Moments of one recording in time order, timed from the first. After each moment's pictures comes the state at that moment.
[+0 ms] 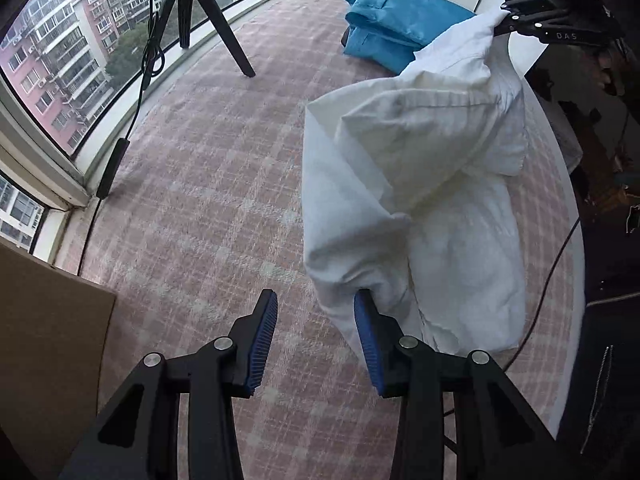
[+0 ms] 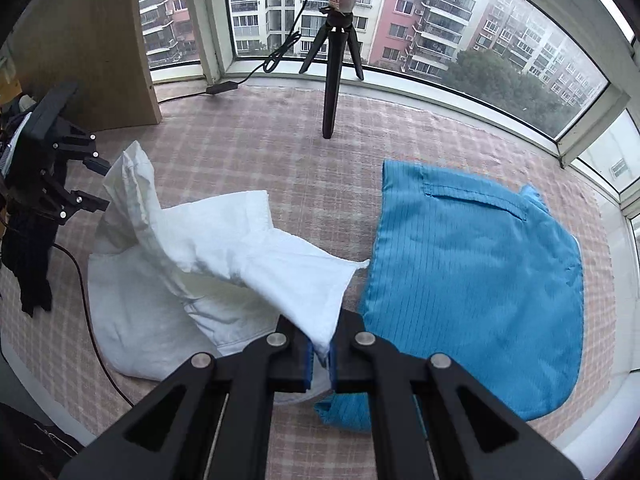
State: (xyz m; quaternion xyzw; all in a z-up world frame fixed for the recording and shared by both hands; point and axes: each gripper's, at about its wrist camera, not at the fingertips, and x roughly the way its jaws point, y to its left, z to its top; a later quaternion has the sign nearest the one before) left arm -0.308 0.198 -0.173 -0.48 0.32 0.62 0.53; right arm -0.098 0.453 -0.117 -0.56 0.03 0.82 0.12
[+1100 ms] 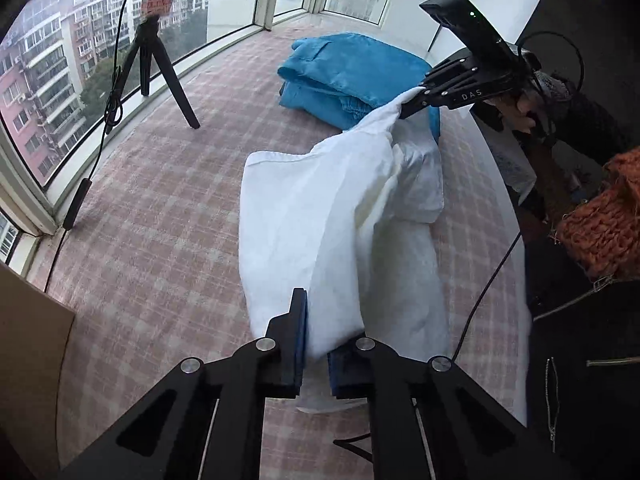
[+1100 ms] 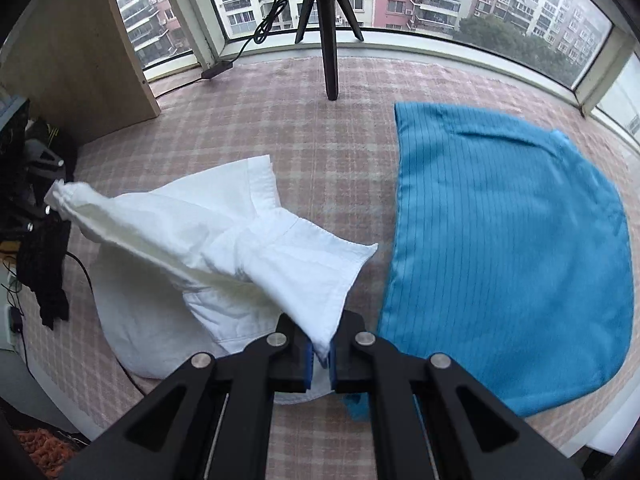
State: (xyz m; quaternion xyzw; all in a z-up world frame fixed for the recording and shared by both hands) left arm -0.244 0.187 -0.141 -0.43 0.25 0.63 0.60; right arm -0.072 0.456 -0.157 -0.57 0.13 0.81 0.10
